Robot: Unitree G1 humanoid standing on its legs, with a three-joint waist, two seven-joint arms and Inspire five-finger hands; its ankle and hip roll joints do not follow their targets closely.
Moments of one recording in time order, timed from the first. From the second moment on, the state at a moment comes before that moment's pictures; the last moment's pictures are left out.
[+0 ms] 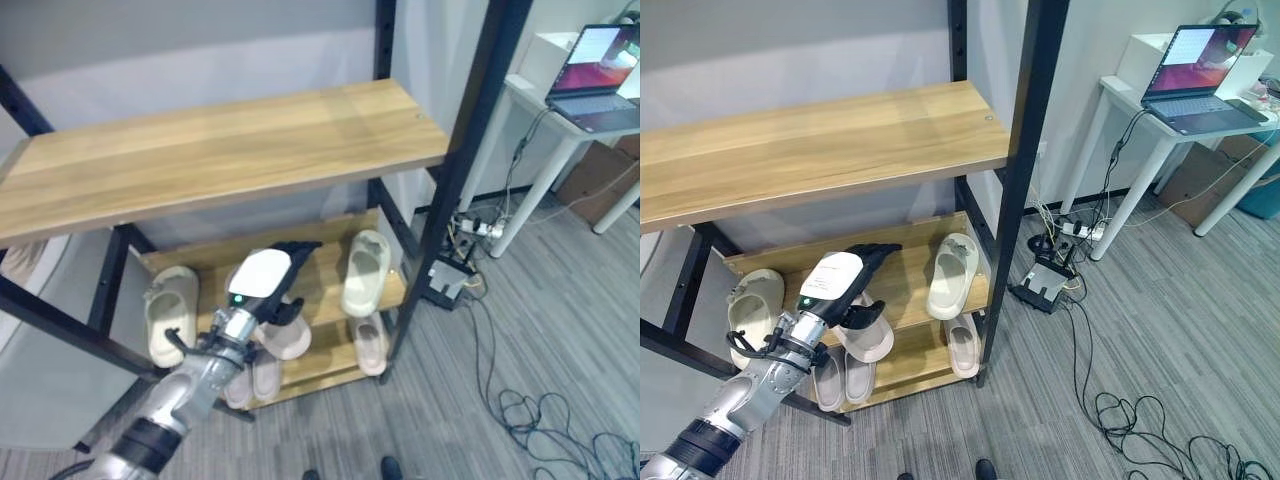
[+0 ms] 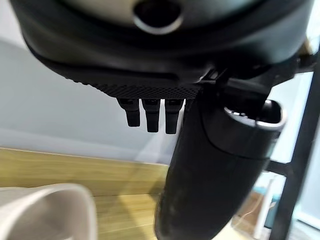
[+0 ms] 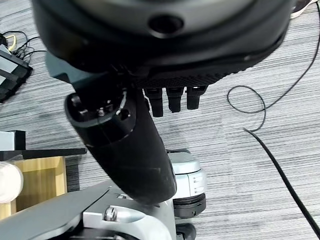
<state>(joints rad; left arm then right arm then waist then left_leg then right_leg) -0.18 0.65 -0.35 0.12 0.70 -0.13 0.27 0.15 -0.26 0.19 1.21 0.13 -0.07 -0.02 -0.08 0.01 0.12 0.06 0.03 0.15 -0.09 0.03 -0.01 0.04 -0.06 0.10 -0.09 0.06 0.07</state>
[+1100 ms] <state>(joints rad) -0.44 0.65 -0.30 0.41 0.73 0.07 0.40 0.08 -0.25 0.20 1.22 0.12 -0.10 -0.04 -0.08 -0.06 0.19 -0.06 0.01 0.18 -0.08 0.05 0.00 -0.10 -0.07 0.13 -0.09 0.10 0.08</state>
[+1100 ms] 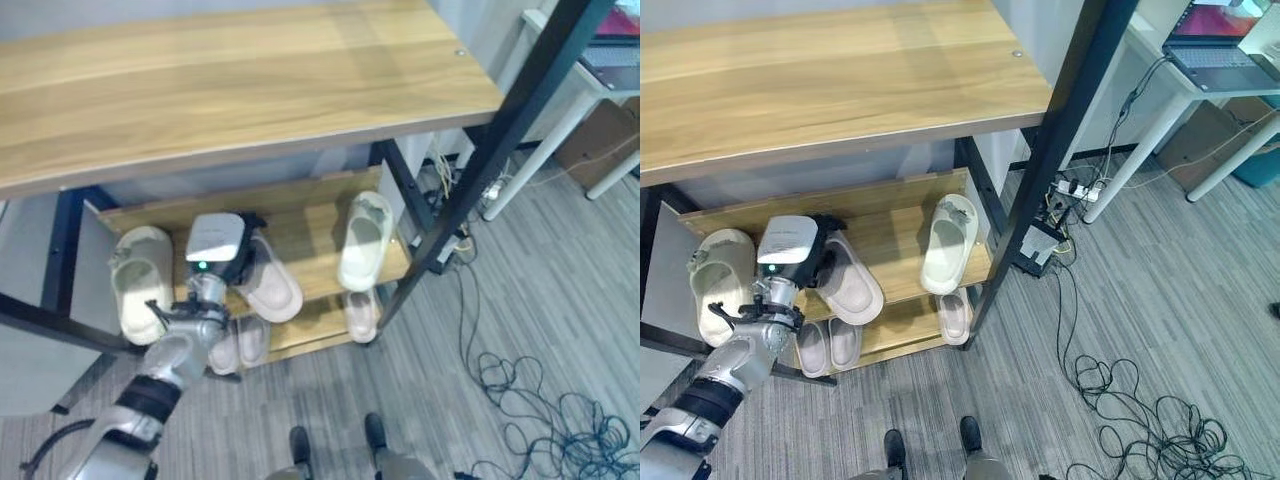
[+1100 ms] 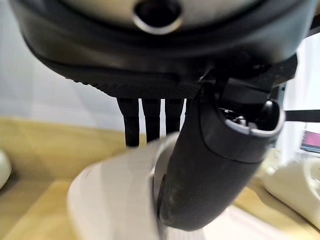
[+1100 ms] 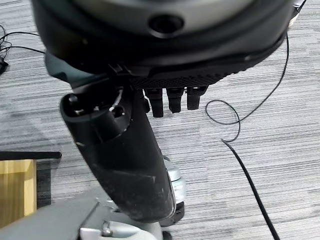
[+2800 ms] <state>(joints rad) -0.40 0.58 -0.56 0.16 0.49 -0.21 0.22 -0.04 -0.29 0.22 1.14 0.12 -0.09 -0.09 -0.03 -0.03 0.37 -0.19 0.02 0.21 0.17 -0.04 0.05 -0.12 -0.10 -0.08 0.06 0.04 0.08</state>
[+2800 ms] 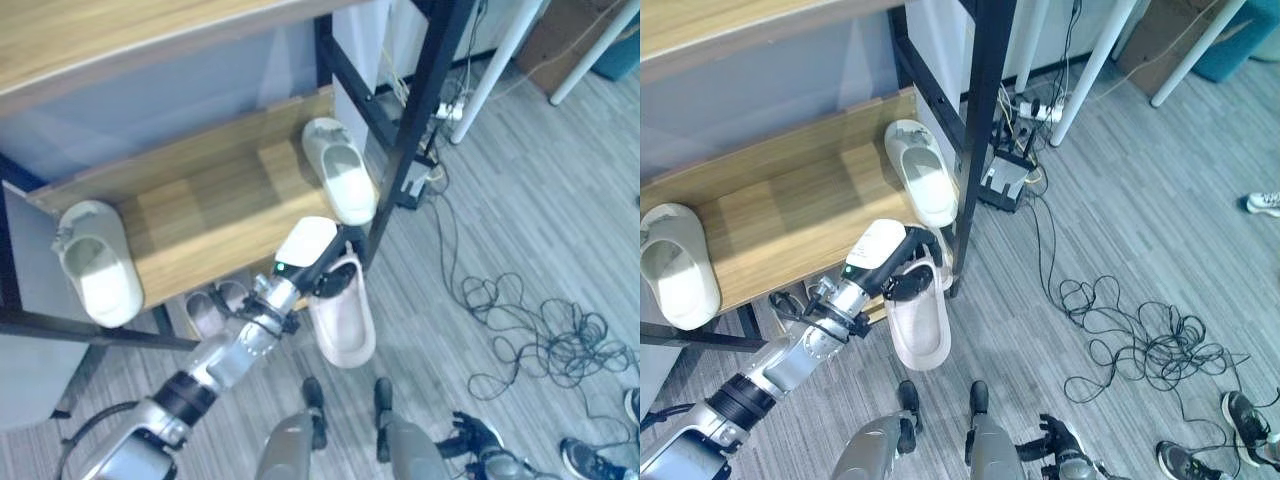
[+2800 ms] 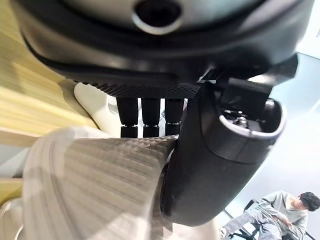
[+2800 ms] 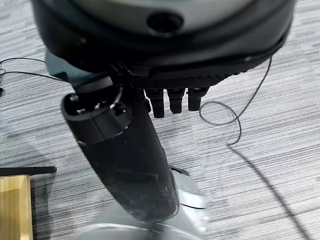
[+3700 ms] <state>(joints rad) -0.38 0.50 -0.63 0.43 0.53 -0.11 0.31 -0.25 -0.32 0.34 1.02 0.08 -0.14 -0.15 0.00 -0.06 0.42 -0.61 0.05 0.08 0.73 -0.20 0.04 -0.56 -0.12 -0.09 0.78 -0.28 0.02</state>
